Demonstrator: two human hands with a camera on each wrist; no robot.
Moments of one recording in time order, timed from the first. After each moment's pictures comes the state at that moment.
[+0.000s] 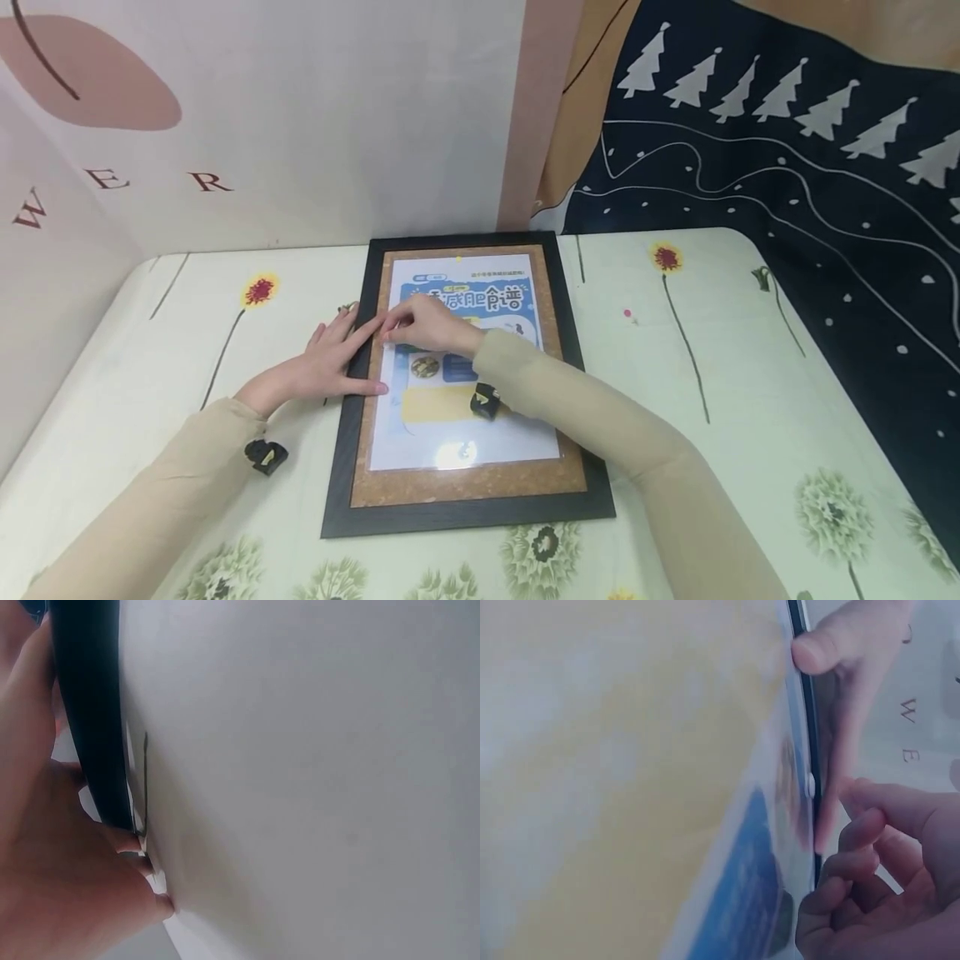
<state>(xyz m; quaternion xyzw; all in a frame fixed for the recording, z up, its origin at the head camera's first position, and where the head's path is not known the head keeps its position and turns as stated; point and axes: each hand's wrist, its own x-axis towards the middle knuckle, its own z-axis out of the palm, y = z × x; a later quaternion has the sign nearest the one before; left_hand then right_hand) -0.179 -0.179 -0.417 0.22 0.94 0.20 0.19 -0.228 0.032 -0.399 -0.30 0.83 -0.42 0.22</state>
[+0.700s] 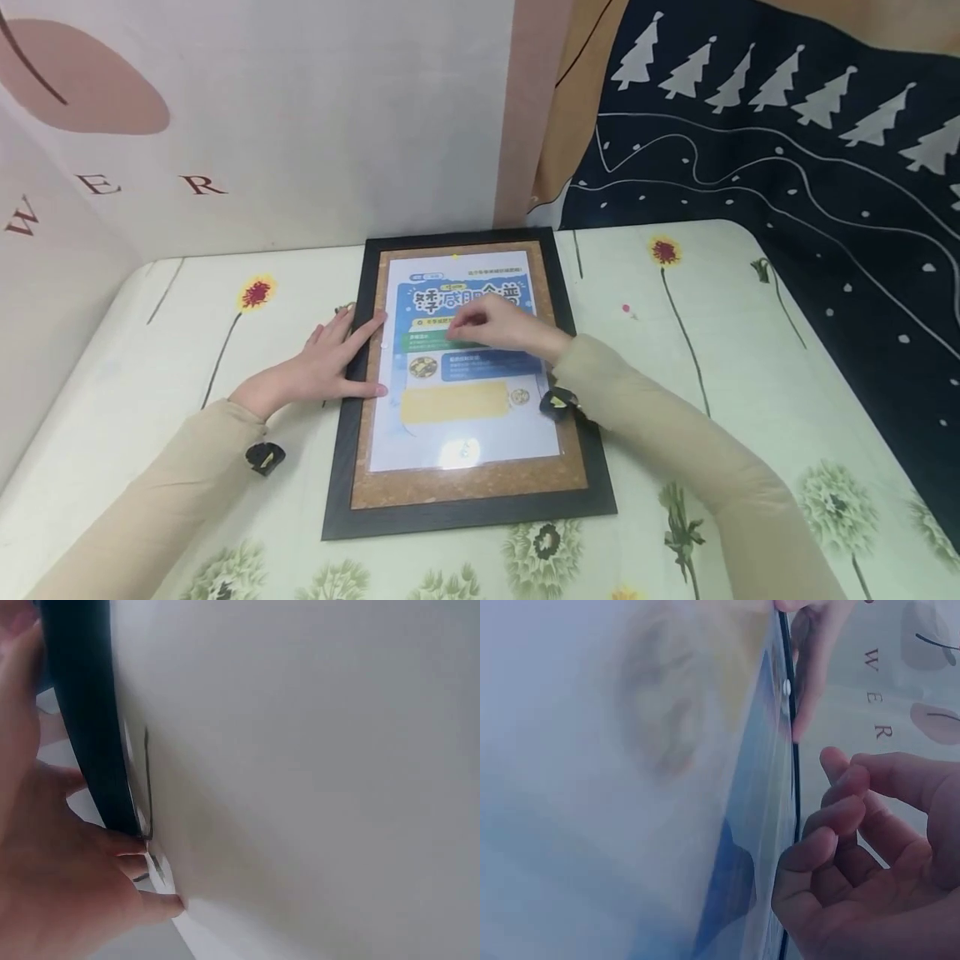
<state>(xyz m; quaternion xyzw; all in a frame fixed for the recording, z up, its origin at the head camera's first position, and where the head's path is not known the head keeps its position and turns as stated) -0.177 -0.172 -0.410 0.23 0.94 0.18 0.18 -0.219 0.123 -0.396 -0.26 0.82 -0.45 0.24</state>
